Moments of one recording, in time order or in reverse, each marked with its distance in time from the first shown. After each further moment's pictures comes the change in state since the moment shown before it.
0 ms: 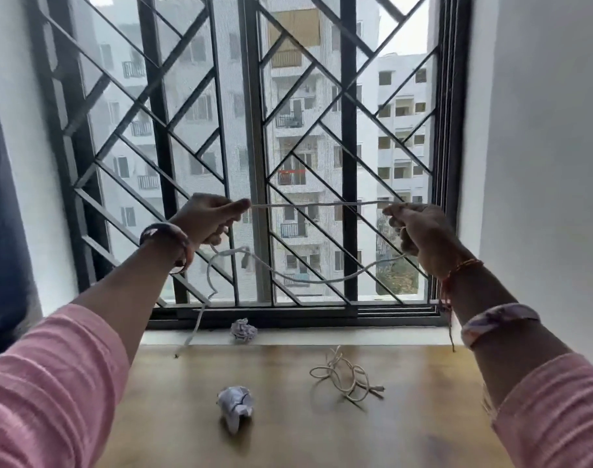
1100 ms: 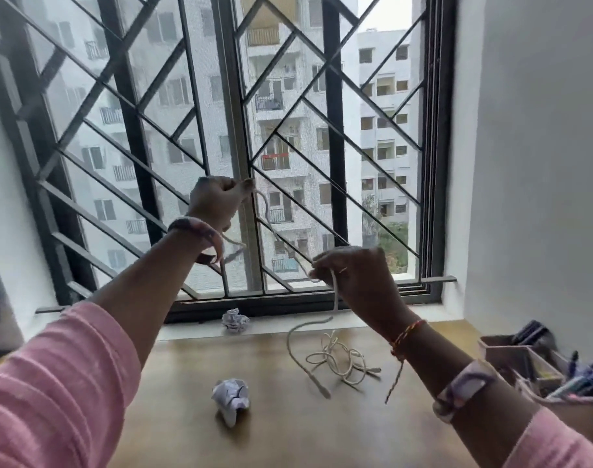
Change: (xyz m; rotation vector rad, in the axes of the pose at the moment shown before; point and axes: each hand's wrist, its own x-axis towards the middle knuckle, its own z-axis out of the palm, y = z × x) left_hand 0.013 0.004 0.045 0.045 0.247 0.066; right_hand -0.059 0.066 0.056 -0.590 -0.105 -0.807
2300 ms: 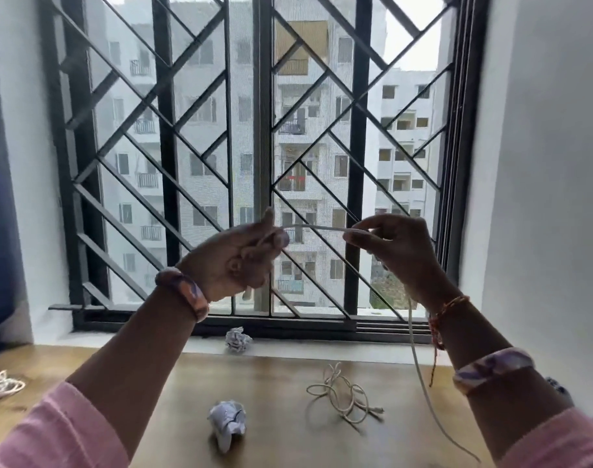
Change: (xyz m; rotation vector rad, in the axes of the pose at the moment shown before) left_hand -0.039 0.001 -0.027 -0.911 -1.026 -0.232; right_hand 0.065 0.001 -0.044 0.372 0.004 0.219
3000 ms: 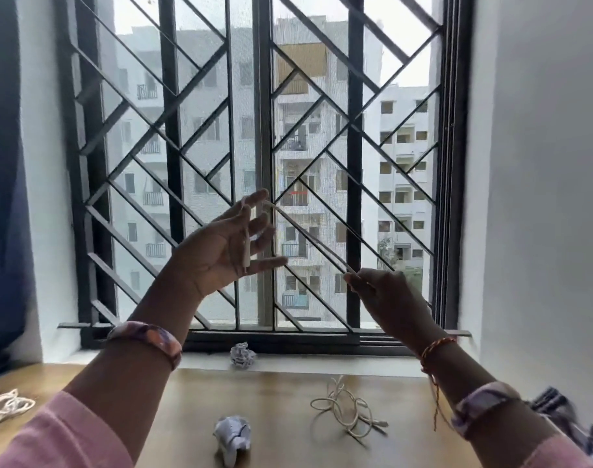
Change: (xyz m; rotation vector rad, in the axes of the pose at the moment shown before) left_hand -0.005 0.025 0.022 -0.101 0.430 0.260; right_hand -0.033 0.038 0.003 -0.648 -0.090 -0.063
